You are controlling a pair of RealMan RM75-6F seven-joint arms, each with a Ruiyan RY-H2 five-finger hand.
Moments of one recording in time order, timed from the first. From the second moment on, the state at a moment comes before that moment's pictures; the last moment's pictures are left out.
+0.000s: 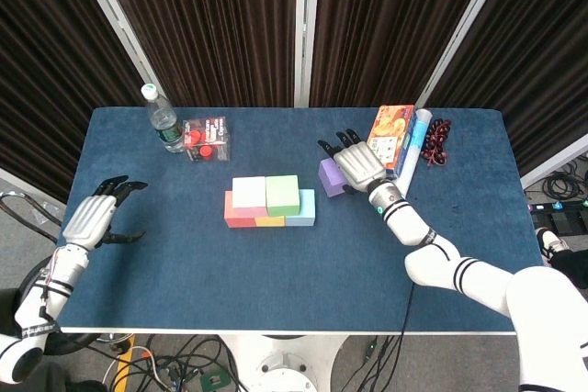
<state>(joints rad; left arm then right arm) -0.46 -1.18 -0.07 -1.52 1.37 1.11 -0.30 1.08 -1.55 0.12 -1.10 -1.04 0.70 -0.23</state>
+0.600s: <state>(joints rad) -0.43 -1.16 -0.07 -1.56 1.38 1.13 -0.29 1.15 -1.12 0.24 -1.77 -0.59 0.82 -0.52</state>
